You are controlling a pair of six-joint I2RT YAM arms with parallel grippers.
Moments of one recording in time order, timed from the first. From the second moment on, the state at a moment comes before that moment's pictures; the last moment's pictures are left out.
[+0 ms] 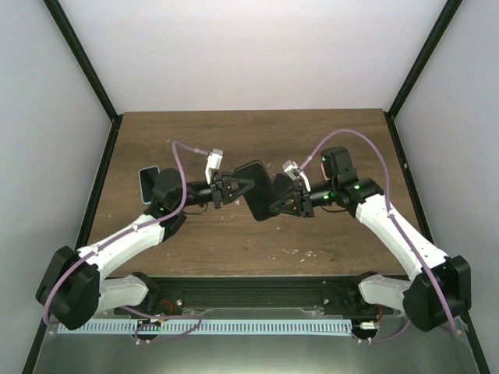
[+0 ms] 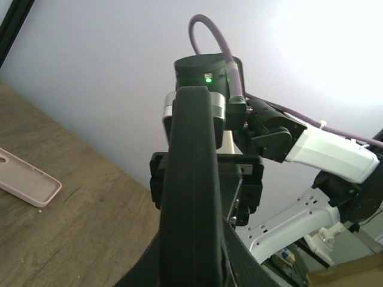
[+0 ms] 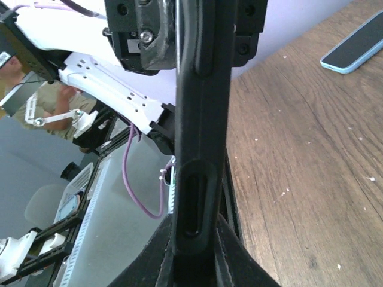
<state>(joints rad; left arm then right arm) -0.59 1.21 0.65 0.76 0.82 -0.84 0.40 1.18 0.96 -0.54 -1.24 -0.12</state>
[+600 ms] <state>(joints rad) -0.53 1.20 0.83 0.42 1.00 -0.76 0.40 1.27 1.09 -0.80 -1.25 -0.54</state>
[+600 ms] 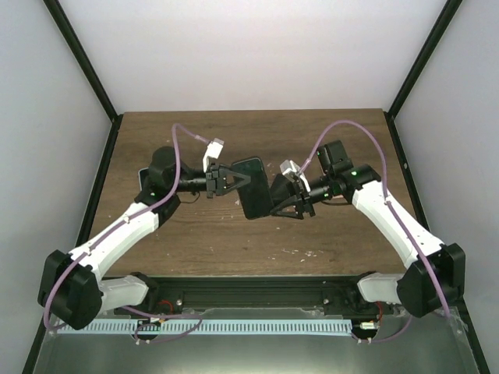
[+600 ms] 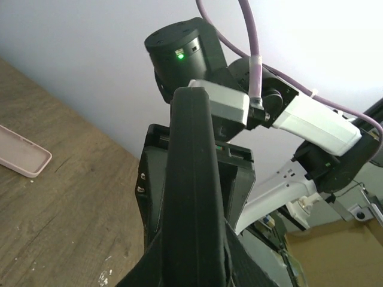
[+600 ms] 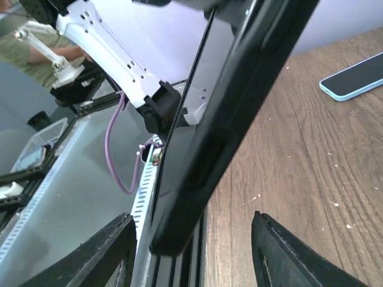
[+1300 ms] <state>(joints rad) -0.46 1.32 0.84 0.45 1.28 -0.71 0.57 1.30 1.12 -0.93 -1.05 -0.77</state>
